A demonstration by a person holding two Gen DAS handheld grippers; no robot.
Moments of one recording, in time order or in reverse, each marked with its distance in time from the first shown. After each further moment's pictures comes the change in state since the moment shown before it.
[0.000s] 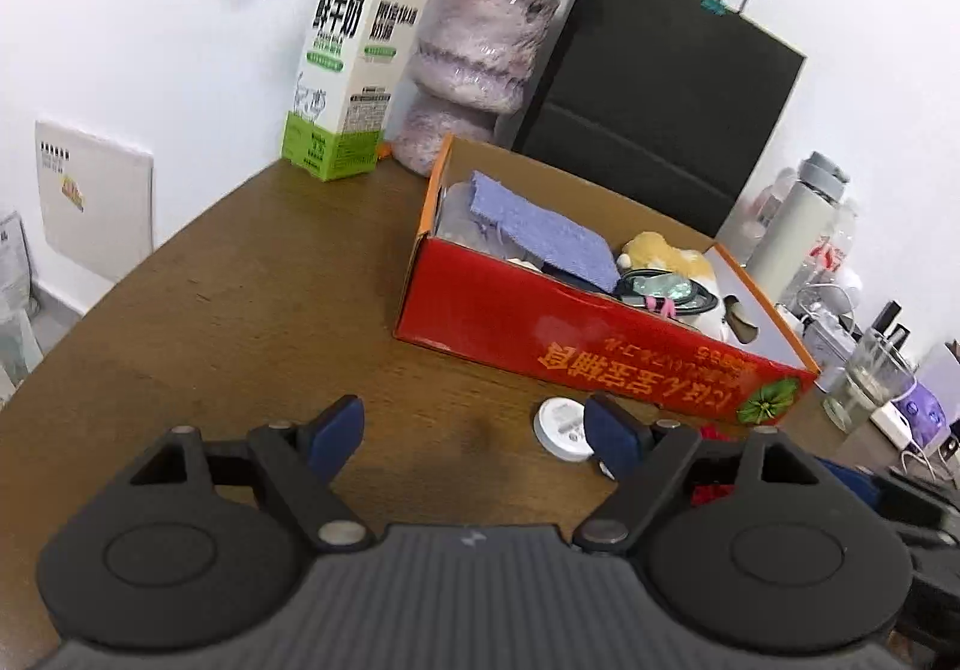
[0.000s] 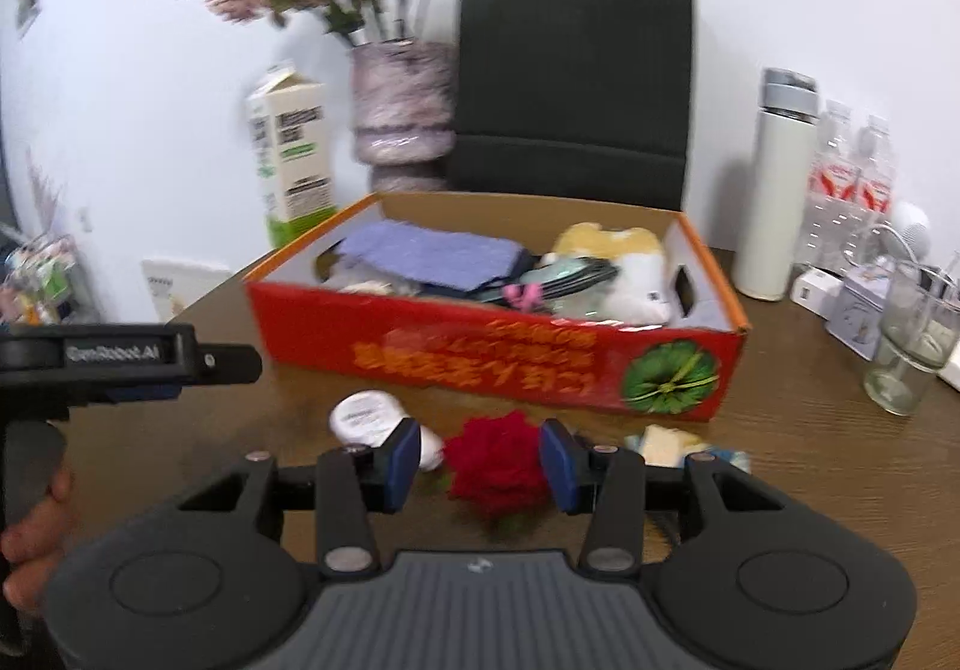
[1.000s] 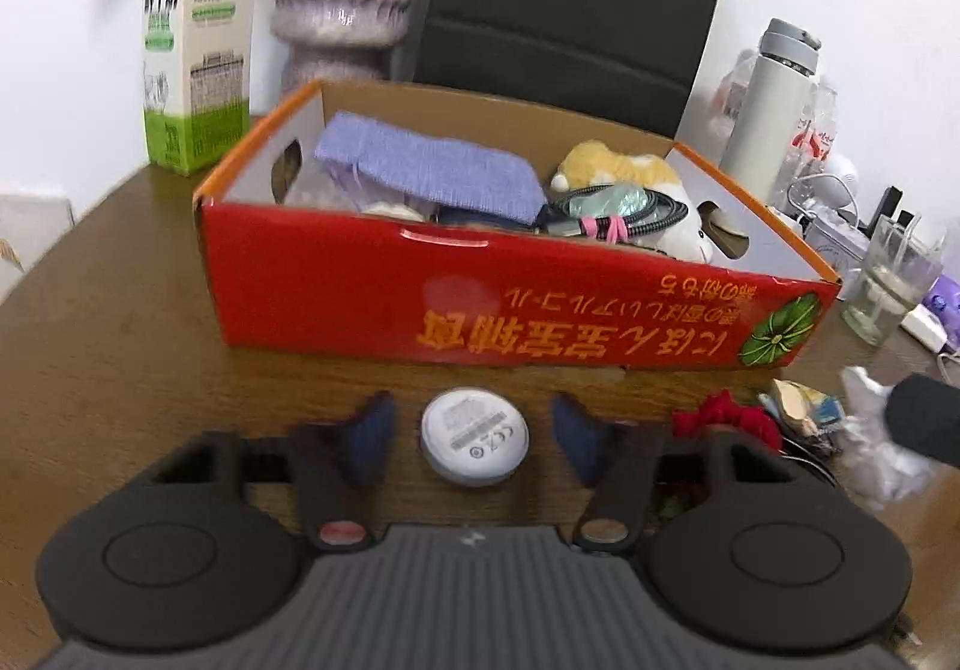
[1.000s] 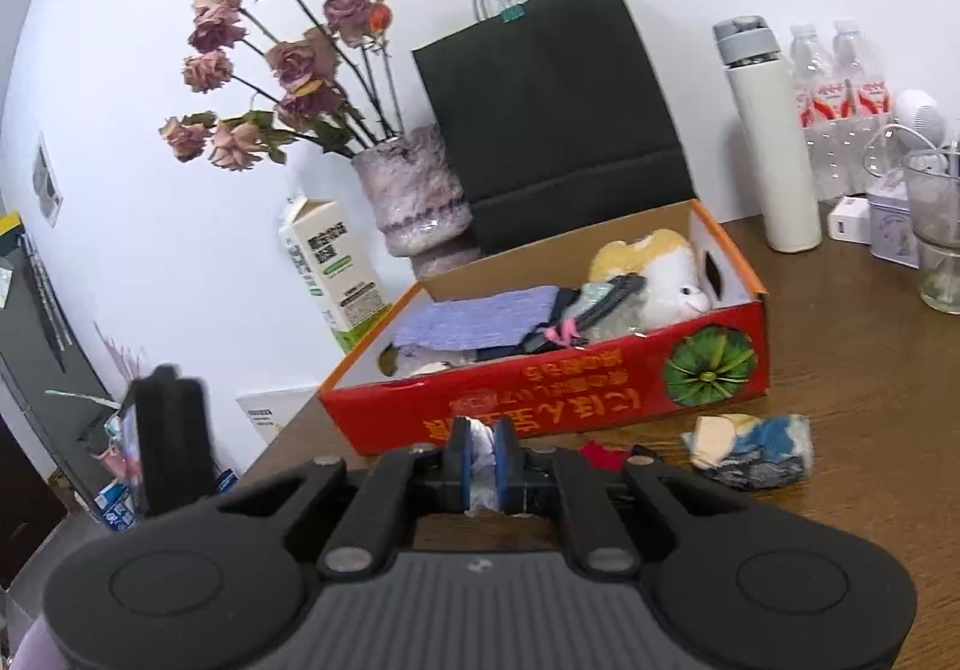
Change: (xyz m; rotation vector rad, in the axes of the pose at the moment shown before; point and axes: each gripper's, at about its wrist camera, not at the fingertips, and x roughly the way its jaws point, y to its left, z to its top) left arm 0.090 -0.065 -0.012 0.211 0.093 -0.013; right arm -0.024 -0.051 -0.005 0.326 -0.119 0.206
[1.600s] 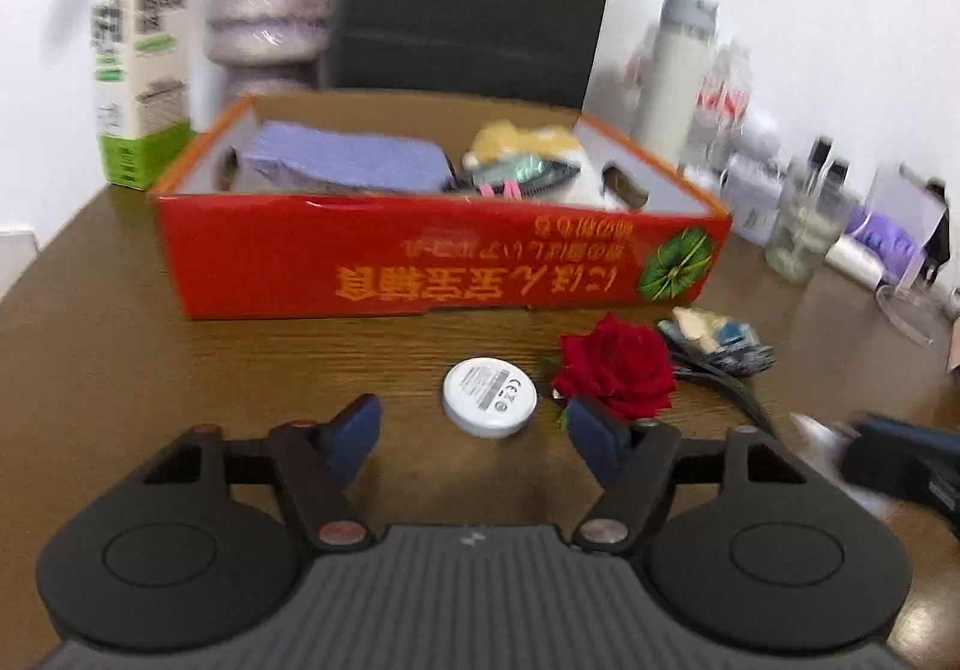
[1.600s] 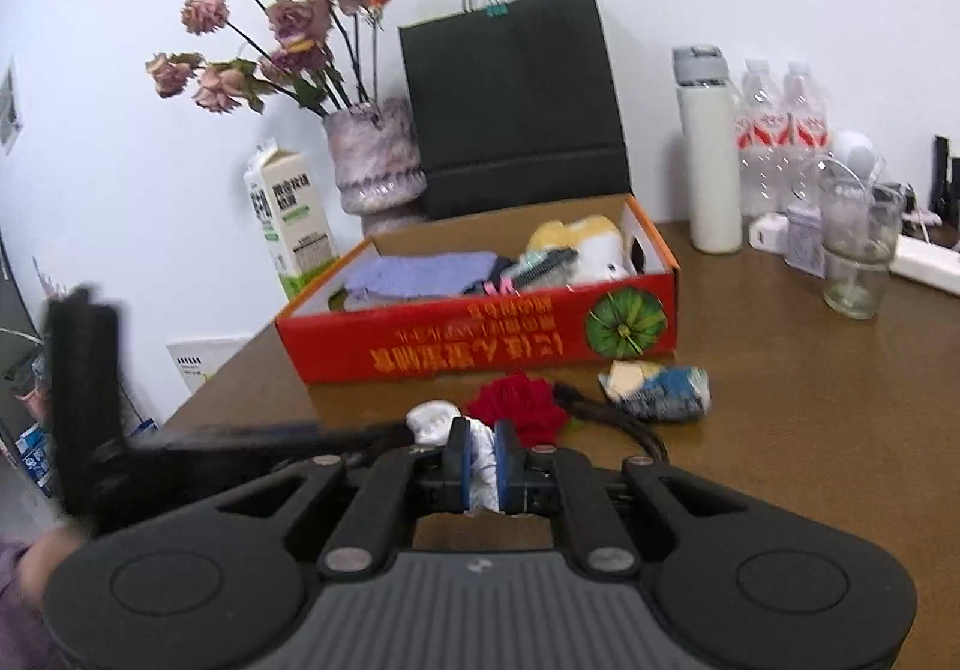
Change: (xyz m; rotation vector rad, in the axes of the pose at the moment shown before) left arm -0.028 -0.026 -0.018 0.097 0.020 -0.069; right arm -0.048 0.022 -0.033 -0.115 0.028 -0.170
